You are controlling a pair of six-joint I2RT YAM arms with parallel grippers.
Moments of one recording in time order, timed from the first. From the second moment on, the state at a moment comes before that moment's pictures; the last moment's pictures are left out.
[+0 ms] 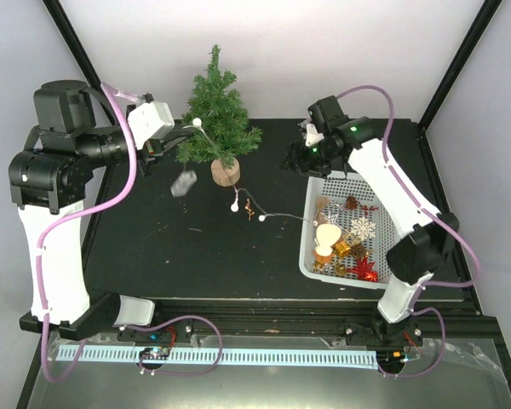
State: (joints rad) left arm -0.15 1.36 2.22 -1.26 0.85 0.68; right arm 0.47 1.74 1.87 -1.16 -0.34 0.50
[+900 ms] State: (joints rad) left arm -0.10 1.28 2.07 -1.20 0.86 0.65; right arm 0.76 1.48 1.51 -1.23 -0.19 0.34
